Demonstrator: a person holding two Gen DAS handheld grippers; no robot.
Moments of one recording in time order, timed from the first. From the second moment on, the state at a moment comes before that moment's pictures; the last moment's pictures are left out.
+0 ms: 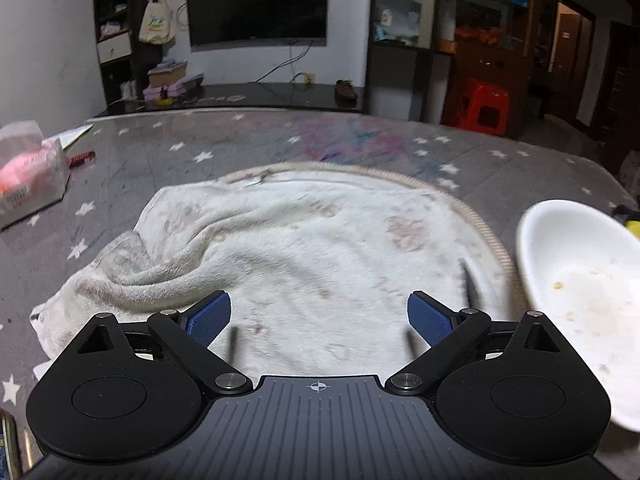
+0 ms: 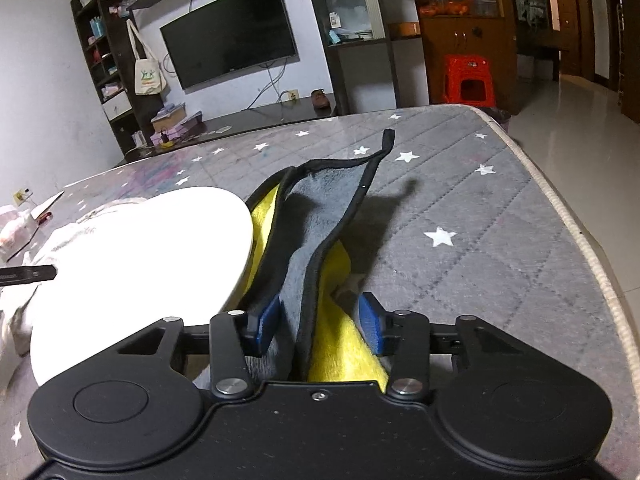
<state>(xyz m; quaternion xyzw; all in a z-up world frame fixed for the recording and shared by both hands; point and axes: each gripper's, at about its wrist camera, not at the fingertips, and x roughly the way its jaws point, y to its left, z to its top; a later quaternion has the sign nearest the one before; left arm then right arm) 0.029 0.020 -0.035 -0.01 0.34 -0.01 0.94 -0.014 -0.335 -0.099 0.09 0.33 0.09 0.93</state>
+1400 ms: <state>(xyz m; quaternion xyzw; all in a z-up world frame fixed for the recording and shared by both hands) -0.076 -0.108 -0.004 0.13 0.30 -0.24 0.91 -0.054 -0.350 -0.095 0.11 0.33 0.11 0.93</state>
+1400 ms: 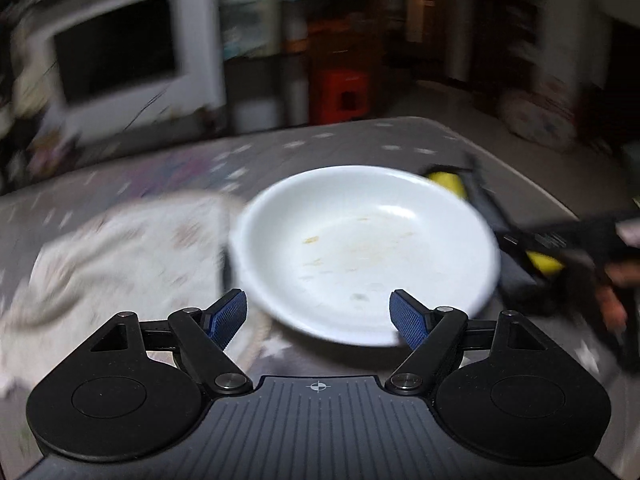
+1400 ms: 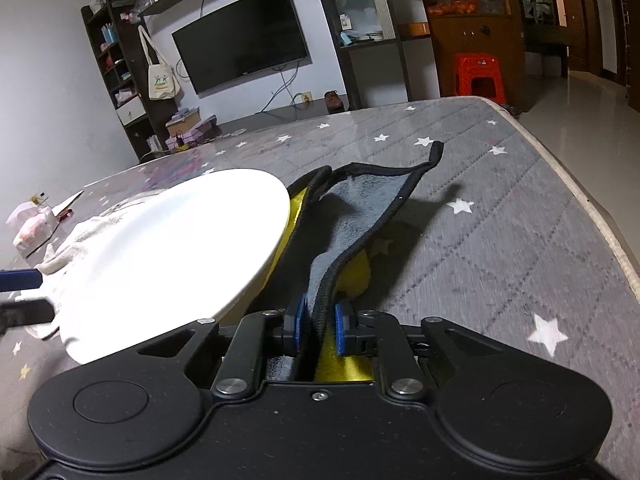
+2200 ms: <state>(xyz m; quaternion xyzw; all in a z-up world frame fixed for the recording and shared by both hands) -0.031 -0.181 -0.043 0.26 0.31 -0.36 0.84 -0.069 -0.347 -0.093 0.13 0.34 0.15 0.92</state>
